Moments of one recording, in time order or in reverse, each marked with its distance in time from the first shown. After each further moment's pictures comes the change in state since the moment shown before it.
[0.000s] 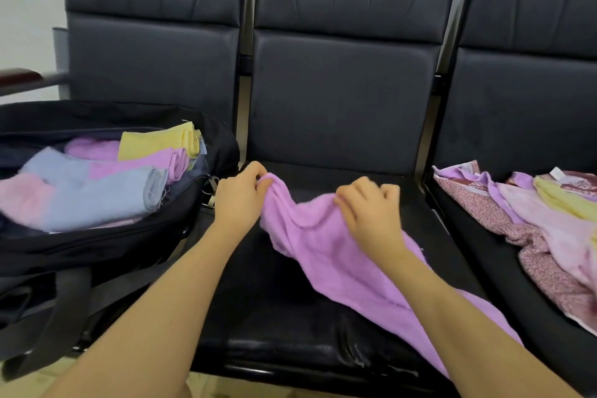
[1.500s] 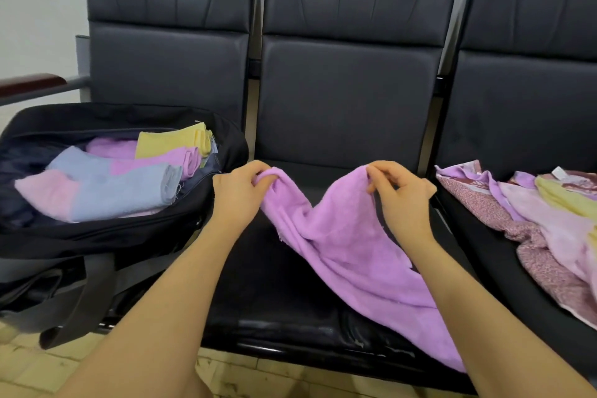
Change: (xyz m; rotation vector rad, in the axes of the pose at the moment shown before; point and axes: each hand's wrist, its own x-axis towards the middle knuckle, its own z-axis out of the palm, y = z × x) left_hand -0.024 0.015 -0.035 -0.083 0.028 0.026; right_hand 0.009 0.000 -0.057 0.687 -0.014 0.544
